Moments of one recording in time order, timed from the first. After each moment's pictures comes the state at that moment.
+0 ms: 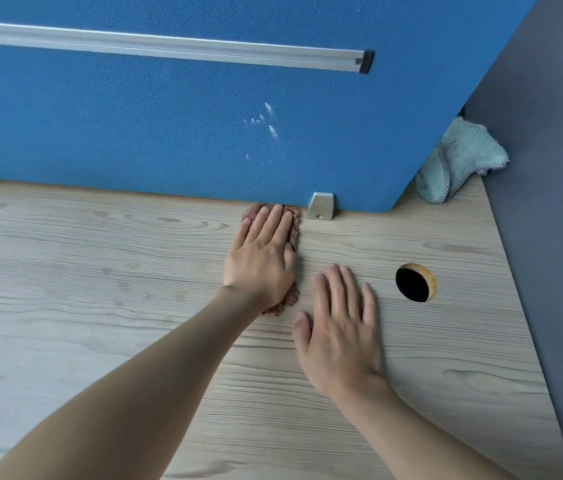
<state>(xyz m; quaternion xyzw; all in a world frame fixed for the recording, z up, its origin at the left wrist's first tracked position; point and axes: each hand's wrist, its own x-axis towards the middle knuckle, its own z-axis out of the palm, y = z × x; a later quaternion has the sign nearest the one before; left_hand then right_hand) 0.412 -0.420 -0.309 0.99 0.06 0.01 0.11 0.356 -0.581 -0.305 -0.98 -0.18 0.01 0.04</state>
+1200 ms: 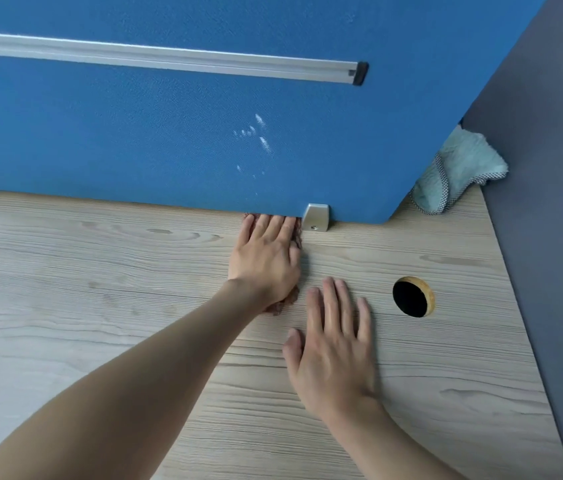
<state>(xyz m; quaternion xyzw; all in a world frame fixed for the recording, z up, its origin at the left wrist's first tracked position) 0.448 -0.428 -0.307 1.00 0.06 -0.04 0.07 0.358 -0.578 -0.308 -0.98 -0.18 -0.01 0.04</state>
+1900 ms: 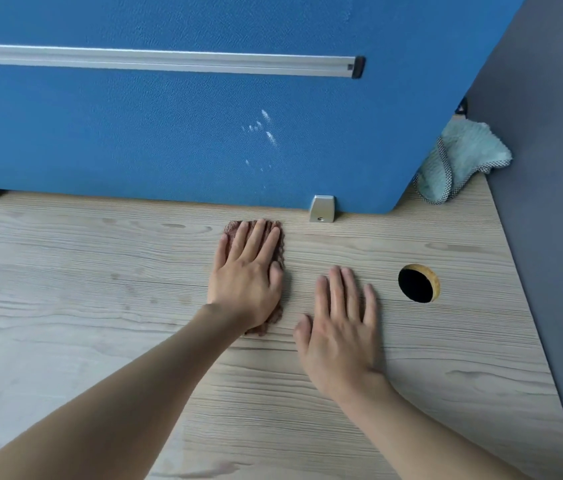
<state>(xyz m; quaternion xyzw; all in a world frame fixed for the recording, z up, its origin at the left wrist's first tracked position) 0.385 -0.403 -0.308 0.99 0.09 -0.03 0.08 0.358 -0.575 -0.305 -0.98 -0.17 0.00 0.04</state>
